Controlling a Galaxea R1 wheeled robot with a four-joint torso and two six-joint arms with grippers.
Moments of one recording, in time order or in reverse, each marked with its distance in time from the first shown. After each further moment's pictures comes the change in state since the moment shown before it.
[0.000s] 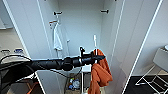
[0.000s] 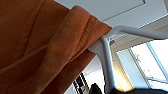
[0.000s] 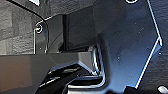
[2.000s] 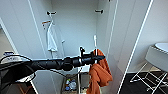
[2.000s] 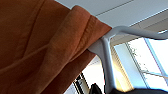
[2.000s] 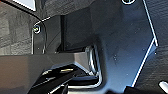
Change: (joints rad) left arm 0.000 -0.005 0.002 0.002 0.001 0.000; right arm -0.002 -0.024 0.004 0.000 0.006 0.002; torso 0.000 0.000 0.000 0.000
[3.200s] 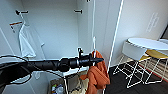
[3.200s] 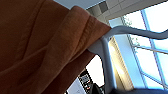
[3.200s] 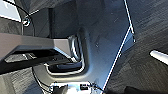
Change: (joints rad) left arm -0.001 -0.048 0.064 0.036 0.057 -0.003; right arm -0.058 -0.155 0.132 0.004 0.004 0.001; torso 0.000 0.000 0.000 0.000
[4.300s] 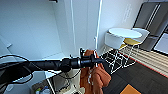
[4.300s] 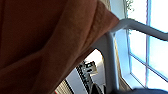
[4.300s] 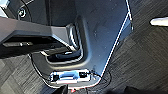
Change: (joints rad) left arm -0.001 0.018 0.009 0.016 0.014 -0.001; right arm 0.013 0.004 -0.001 0.000 -0.002 0.000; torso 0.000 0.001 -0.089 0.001
